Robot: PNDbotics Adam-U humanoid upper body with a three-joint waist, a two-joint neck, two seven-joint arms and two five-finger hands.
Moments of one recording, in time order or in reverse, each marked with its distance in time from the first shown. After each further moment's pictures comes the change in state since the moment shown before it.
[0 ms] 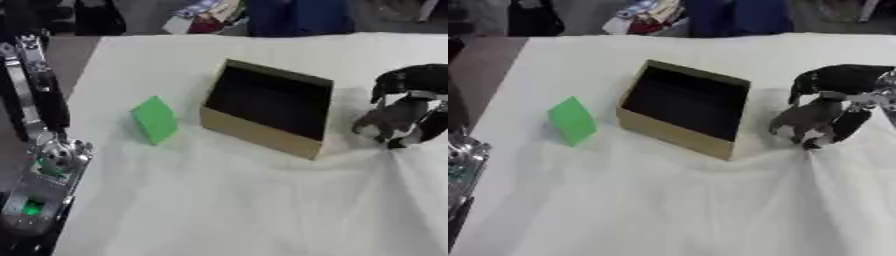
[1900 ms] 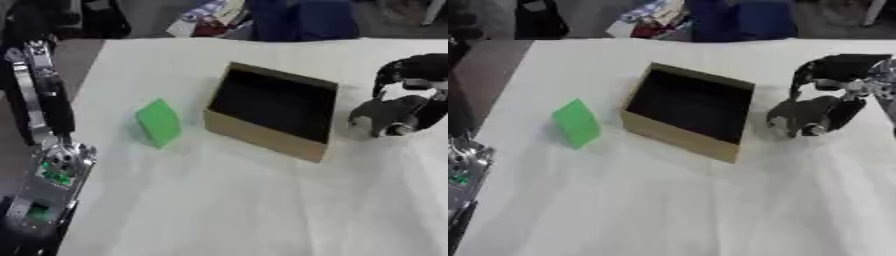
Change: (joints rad) left arm -0.002 -0.001 -0.006 0.000 -0.002 0.002 -0.003; right arm -0.052 0.037 -0.019 0.002 0.038 0.058 0.058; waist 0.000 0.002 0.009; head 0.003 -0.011
